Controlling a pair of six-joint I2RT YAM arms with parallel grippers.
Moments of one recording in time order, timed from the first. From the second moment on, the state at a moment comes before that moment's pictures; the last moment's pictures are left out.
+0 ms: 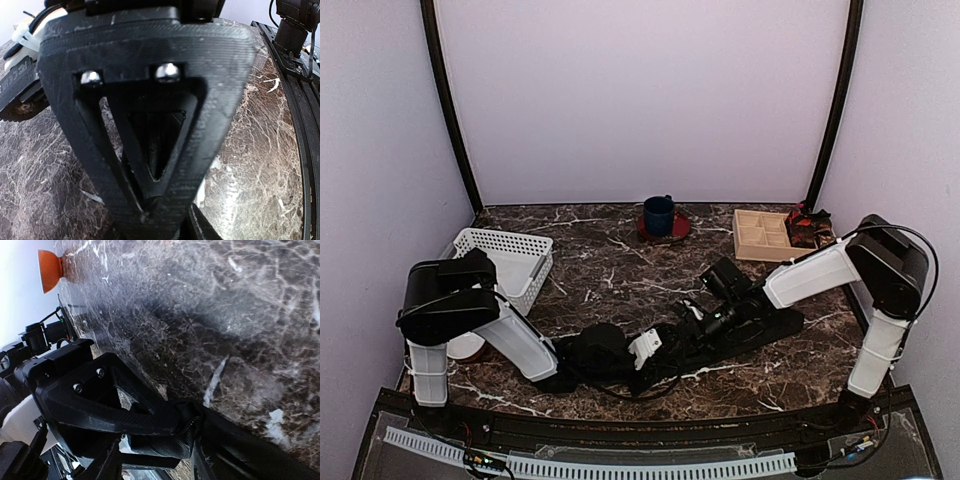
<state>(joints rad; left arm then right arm) -1.20 2.02 0.72 0.83 0.02 -0.01 0.79 1.80 0.84 -0.11 -0.85 0.73</state>
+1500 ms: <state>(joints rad) -1.20 2.14 0.67 1.14 0.03 0.02 0.69 1.90 0.70 0.19 -1.08 0.68</state>
